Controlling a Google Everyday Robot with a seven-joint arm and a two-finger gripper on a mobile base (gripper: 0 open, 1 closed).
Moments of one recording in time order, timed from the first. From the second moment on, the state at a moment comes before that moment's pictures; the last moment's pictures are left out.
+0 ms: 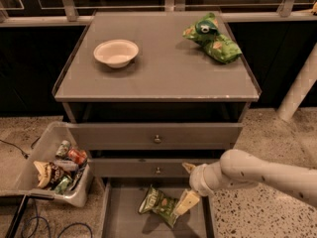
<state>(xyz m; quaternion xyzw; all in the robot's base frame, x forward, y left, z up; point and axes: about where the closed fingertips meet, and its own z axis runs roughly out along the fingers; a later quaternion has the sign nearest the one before) 0.480 -0.097 0.482 -0.56 0.76 0.21 0.27</state>
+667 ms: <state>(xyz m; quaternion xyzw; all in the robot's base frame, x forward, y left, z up) 0.476 -0.080 0.382 -0.54 0.76 0.22 0.29</state>
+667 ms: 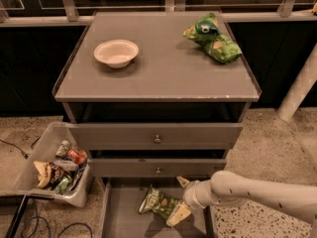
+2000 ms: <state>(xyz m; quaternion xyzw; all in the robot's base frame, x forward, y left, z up) 0.511 -0.082 0.311 -0.52 0.78 0.21 0.29</state>
